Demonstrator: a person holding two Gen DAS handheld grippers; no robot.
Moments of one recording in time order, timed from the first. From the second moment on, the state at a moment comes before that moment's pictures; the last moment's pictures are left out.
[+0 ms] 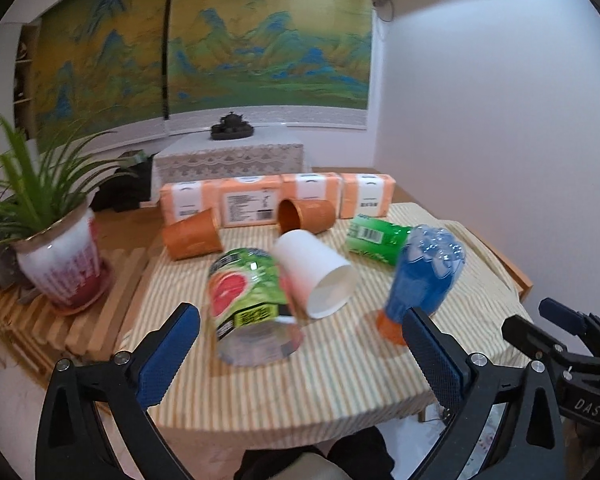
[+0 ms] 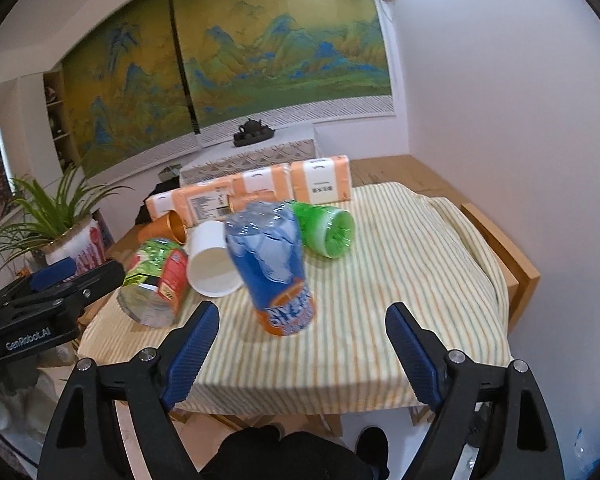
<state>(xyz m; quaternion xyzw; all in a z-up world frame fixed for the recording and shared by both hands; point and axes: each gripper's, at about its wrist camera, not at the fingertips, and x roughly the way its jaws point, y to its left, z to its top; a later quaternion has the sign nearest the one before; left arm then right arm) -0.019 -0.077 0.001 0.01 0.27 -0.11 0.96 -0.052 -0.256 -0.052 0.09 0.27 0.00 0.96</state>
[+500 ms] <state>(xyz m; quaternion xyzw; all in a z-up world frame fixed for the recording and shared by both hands) -0.025 -0.060 -0.003 0.01 0.29 -0.08 0.95 -0.051 -0.240 -0.051 0.08 0.26 0.00 0.96</state>
